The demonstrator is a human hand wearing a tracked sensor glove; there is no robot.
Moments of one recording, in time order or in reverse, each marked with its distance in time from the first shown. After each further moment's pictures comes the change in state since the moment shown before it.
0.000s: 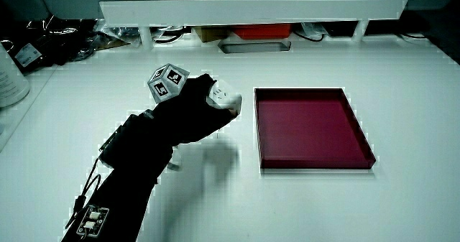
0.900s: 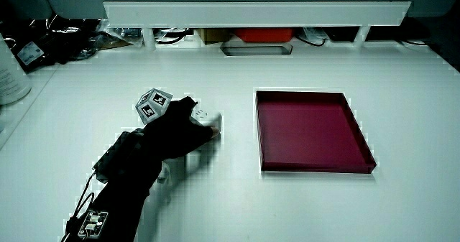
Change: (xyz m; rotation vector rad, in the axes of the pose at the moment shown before) arm -0.070 -0.006 -0.023 -0.075 0.001 0.210
